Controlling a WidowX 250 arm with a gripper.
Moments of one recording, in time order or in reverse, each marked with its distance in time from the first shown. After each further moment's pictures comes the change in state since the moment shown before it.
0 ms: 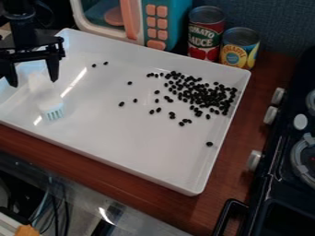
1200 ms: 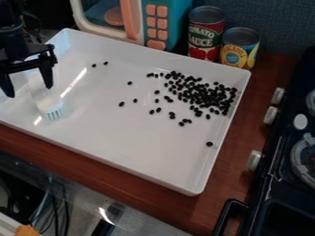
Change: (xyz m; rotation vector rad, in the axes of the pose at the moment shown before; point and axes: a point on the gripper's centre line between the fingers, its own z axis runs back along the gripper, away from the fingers) arm 0.002 0.011 -0.020 -0.078 0.036 0.055
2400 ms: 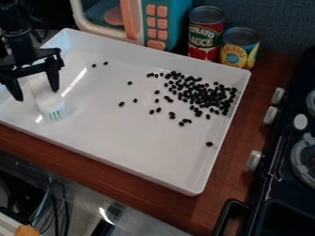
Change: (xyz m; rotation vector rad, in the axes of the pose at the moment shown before) arm -0.003 -0.010 -0.010 -0.017 0.044 0.021
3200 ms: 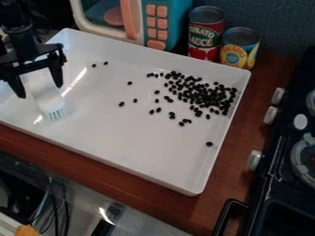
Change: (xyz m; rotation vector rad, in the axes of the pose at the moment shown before) arm -0.001 -0.006 0.007 -0.017 -0.043 0.016
